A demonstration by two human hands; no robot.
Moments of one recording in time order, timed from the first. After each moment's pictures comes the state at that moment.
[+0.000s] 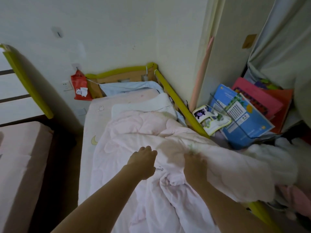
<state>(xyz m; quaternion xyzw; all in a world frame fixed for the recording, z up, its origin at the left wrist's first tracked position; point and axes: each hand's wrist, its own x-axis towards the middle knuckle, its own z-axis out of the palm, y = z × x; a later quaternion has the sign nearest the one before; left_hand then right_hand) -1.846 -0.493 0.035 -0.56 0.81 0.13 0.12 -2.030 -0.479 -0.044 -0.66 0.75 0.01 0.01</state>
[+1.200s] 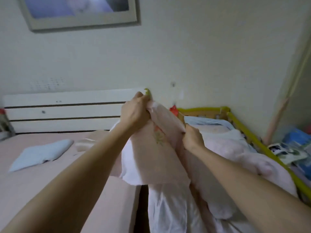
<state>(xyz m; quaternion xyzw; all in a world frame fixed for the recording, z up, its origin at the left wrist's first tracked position) -1.427 -0.130 0.377 -0.69 0.64 -0.15 -0.30 -1.616 -0.202 0.267 -0.74 0.59 -0.30 0.11</state>
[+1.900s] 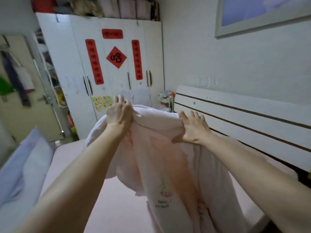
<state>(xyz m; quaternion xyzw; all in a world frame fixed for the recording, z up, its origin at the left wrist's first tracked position) -1.202 0.220 0.409 -0.95 0.08 -0.31 0.04 -1.242 -0.031 0.347 -0.98 -0.02 -0.22 -0.02</state>
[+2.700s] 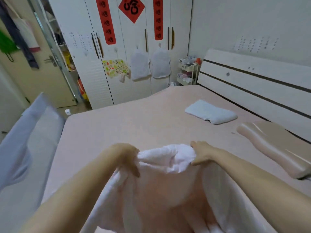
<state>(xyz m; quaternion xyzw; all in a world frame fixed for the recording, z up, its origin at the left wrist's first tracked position) -0.999 0.321 0.211 -0.94 0.15 0.26 0.14 -1.005 0.038 0.167 -0.98 -0.02 0.18 0.07</state>
